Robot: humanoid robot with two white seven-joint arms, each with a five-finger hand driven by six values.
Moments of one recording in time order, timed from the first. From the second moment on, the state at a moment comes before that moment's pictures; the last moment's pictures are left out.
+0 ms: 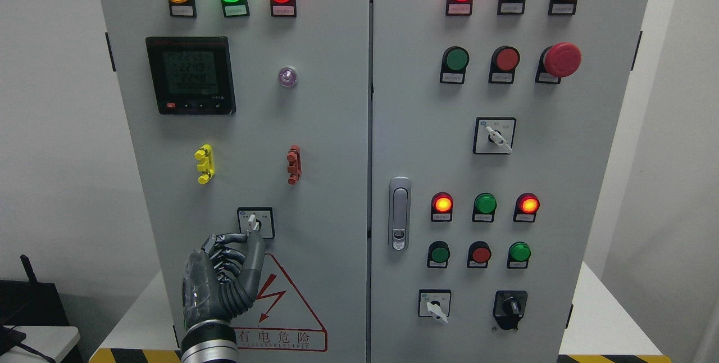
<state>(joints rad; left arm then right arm) -0.42 -0.11 -0.13 -1.90 -0.29 0.56 0.38 0.12 0.12 0.00 -0.11 0.00 0.01 -0.06</state>
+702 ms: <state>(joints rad) -0.43 -0.11 -0.13 -1.89 -0.29 0.60 0.37 0.12 0.12 0.00 -0.11 0.00 0.01 -0.06</state>
